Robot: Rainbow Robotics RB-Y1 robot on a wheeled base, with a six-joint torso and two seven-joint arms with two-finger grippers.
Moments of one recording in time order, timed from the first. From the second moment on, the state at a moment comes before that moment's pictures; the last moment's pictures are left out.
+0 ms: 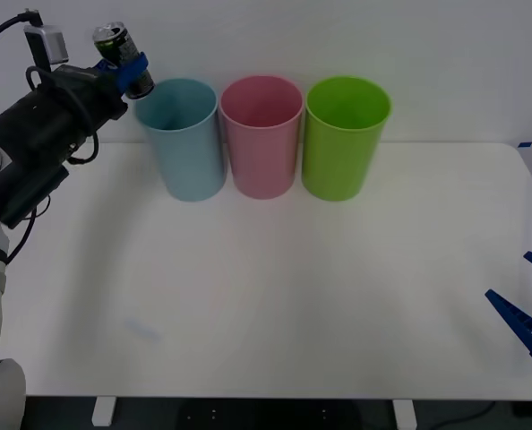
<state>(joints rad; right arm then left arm) 0.35 -0.40 -0.52 -1.66 0.96 -1.22 0.00 -0.61 0.35 0.30 -1.26 -1.49 -0.67 0.37</state>
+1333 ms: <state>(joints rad) 0.35 -0.40 -0.52 -1.66 0.96 -1.22 0.00 -0.85 0.33 0.25 -0.97 -1.60 -0.60 0.35</state>
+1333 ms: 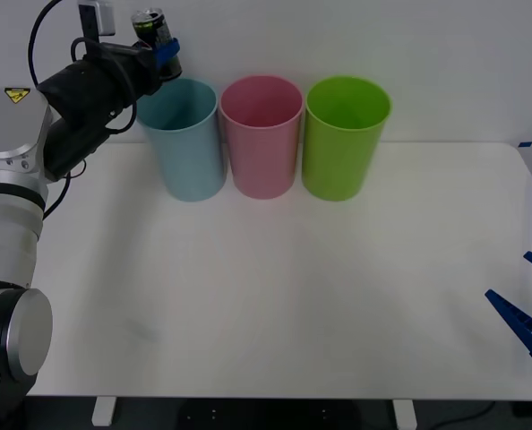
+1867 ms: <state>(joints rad) 0.35 -0.40 -0.52 -1.66 0.96 -1.22 0.00 -0.84 0.33 0.26 -0.97 -1.56 -0.62 0.35</state>
